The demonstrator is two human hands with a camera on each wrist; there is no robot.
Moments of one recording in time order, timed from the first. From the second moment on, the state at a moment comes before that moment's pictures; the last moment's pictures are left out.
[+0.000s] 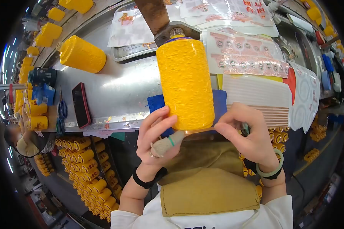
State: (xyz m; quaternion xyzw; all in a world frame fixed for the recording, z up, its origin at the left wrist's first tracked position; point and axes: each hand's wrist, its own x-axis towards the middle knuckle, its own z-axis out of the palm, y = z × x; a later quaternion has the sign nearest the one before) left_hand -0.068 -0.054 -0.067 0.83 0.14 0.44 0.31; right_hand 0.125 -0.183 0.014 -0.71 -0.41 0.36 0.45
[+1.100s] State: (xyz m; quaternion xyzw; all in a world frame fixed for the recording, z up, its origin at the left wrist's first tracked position) left_hand -0.084 -0.057 -0.076 0.86 0.15 0.44 0.23; right_hand 0.130 -0.187 0.005 -0.71 -0.40 0.36 0.45
